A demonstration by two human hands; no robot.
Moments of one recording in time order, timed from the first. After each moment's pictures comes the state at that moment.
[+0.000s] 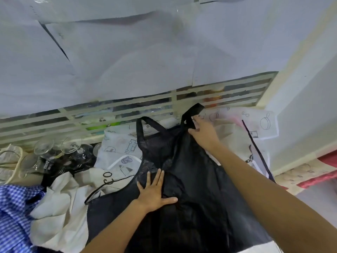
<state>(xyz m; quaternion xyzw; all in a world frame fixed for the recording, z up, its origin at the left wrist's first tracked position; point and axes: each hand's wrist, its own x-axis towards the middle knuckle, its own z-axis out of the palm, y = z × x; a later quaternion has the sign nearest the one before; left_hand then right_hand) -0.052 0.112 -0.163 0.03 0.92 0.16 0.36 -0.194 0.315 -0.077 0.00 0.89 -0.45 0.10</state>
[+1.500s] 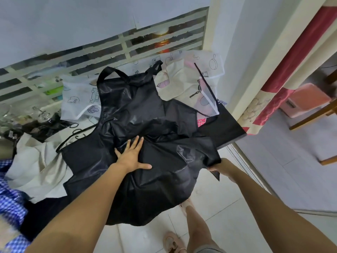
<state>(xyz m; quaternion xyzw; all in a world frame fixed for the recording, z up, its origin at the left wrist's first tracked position) 0.038 0.125 -0.177 0.09 0.94 0.05 0.33 0.136 0.456 -0.208 0.31 0.76 -0.49 0.30</state>
